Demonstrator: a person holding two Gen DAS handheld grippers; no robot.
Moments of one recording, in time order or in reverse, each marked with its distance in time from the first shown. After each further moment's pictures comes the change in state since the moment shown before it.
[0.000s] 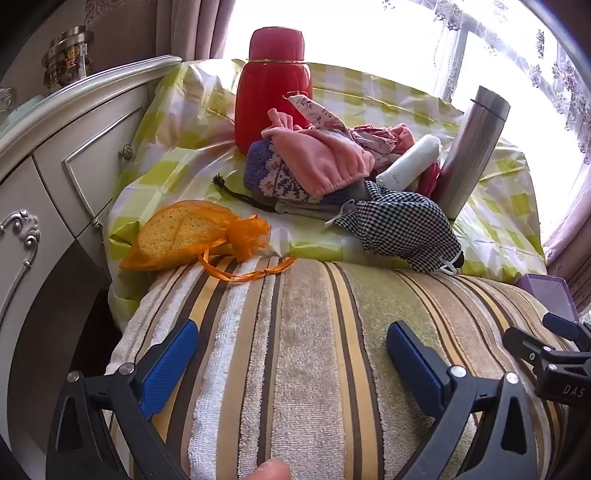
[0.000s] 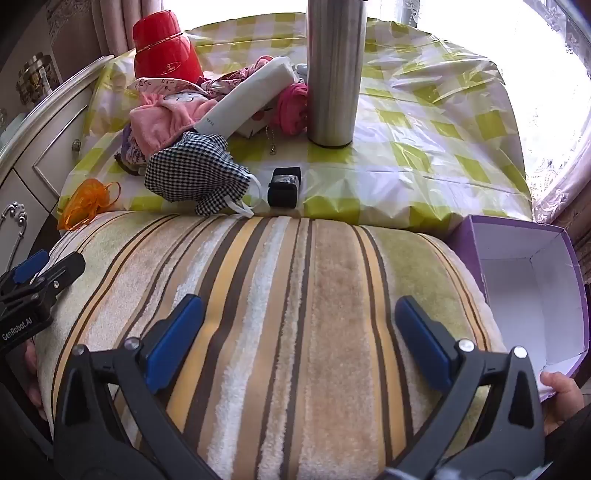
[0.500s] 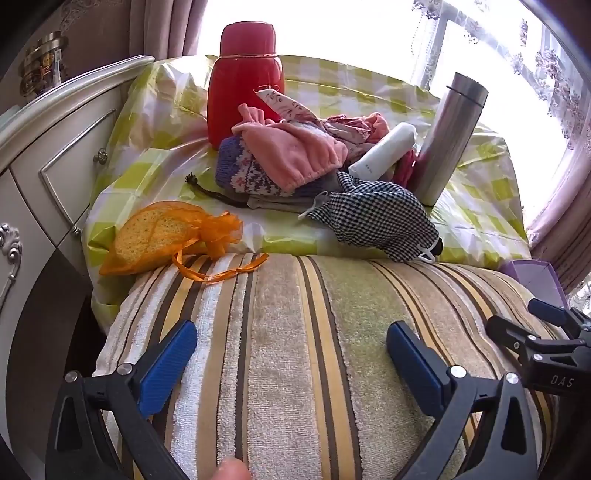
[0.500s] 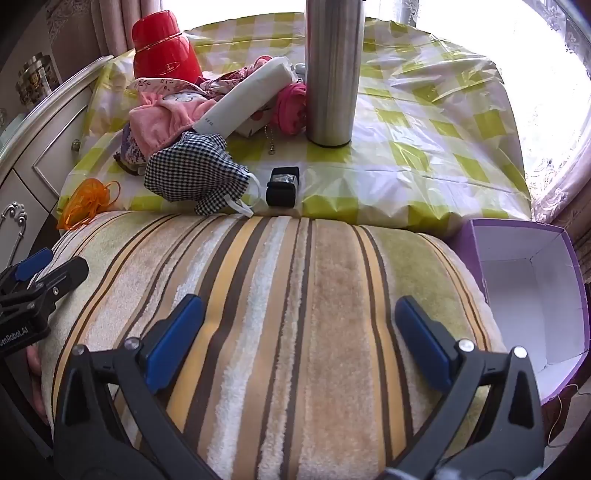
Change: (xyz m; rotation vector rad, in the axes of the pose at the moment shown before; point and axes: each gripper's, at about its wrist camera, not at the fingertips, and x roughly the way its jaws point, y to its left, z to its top) left arm 0.004 -0.010 -0.003 0.045 0.034 -0.077; right arm -0.001 -0.001 0.000 0.000 0.009 -0.002
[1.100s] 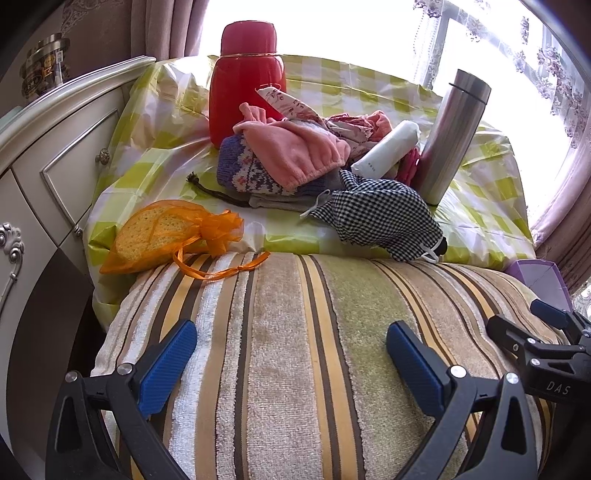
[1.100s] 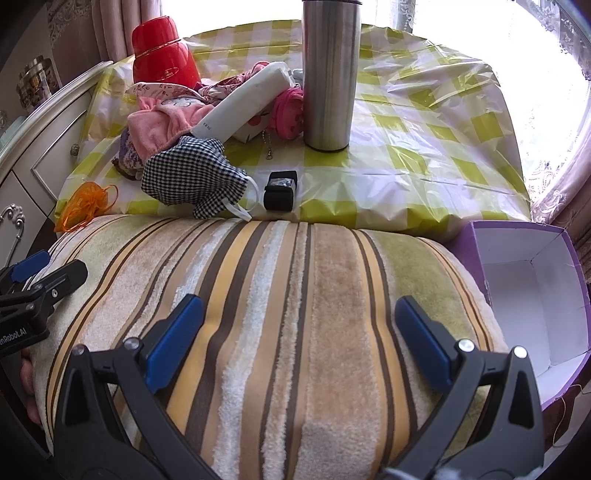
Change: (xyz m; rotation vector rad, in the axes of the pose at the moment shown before) left arm 0.000 -0.004 0.002 -0.005 -0.004 0.011; right arm 0.003 0.001 -0.004 0.003 -0.044 -0.012
